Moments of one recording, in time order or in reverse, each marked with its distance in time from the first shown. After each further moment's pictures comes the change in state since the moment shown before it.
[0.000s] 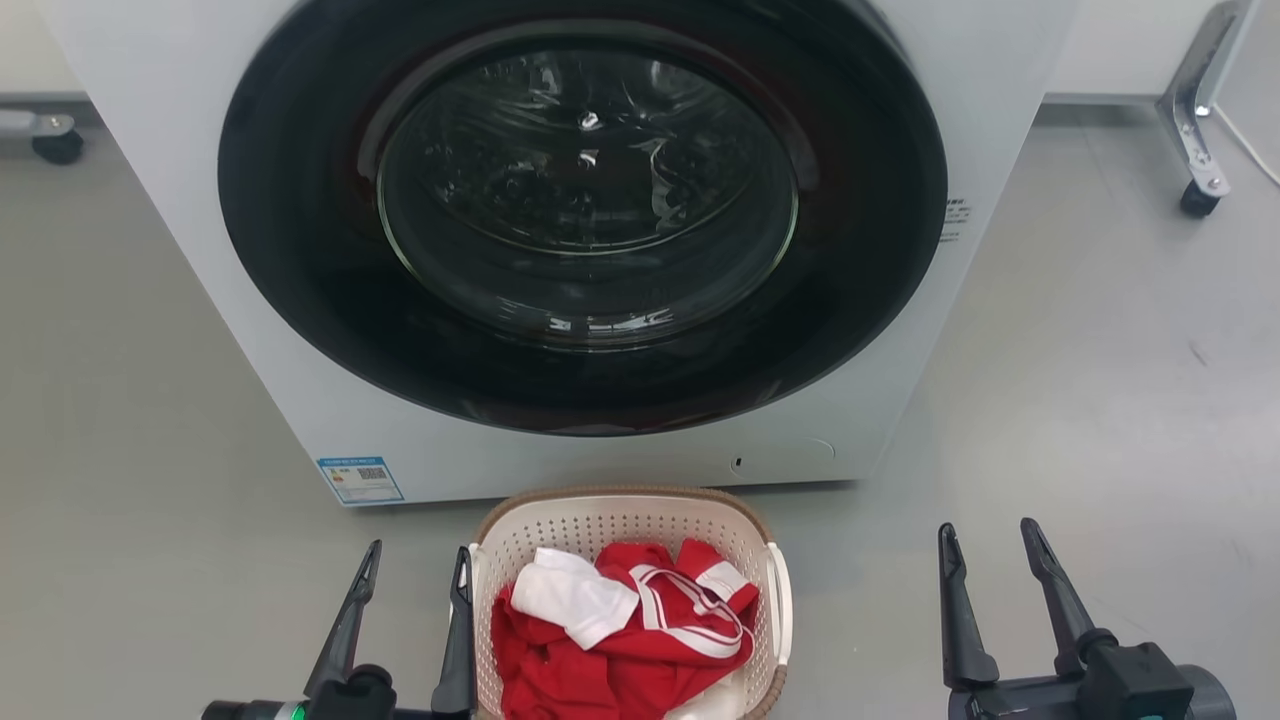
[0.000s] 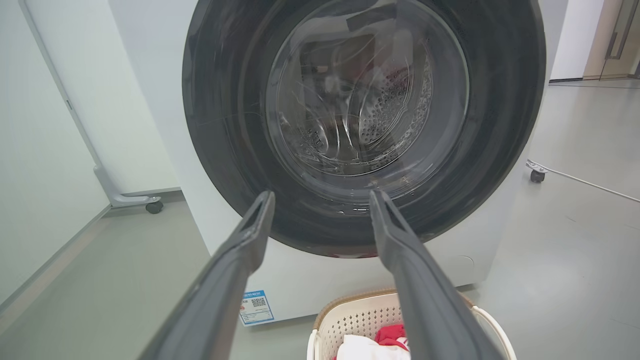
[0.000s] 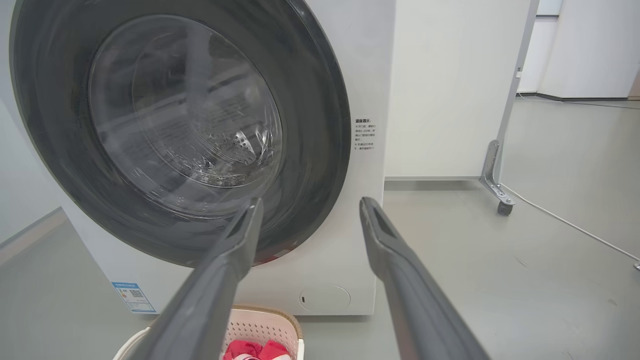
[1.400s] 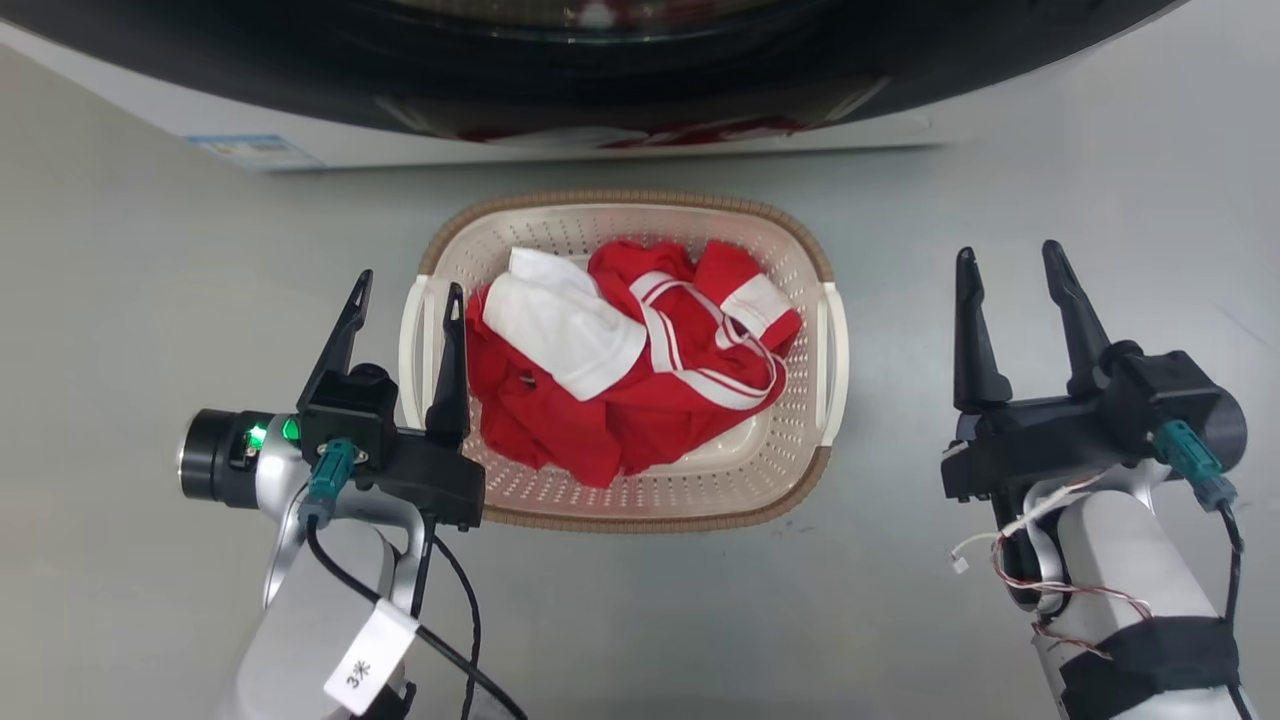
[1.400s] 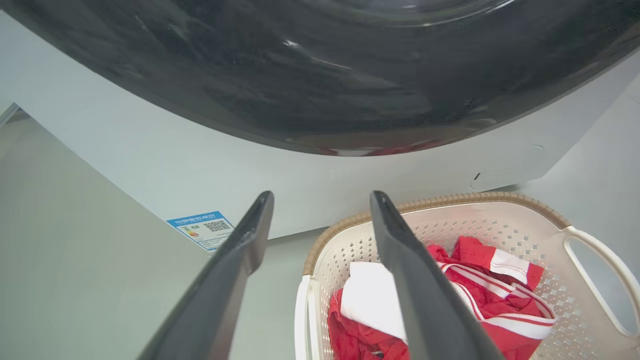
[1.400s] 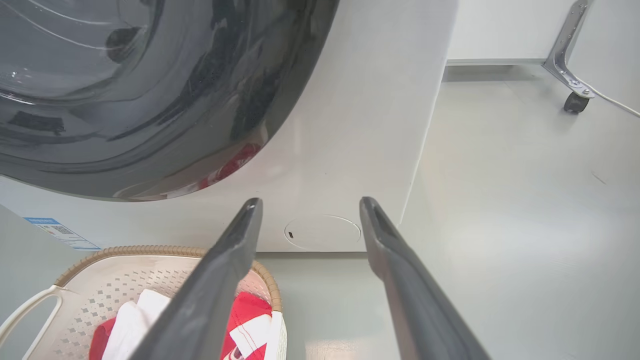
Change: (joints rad) left arm -0.571 -0.021 0.017 0.421 -0.011 -0.046 0.000; right arm -0.529 -0.017 -0.056 0.313 0.020 0.094 -0.004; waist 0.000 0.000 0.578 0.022
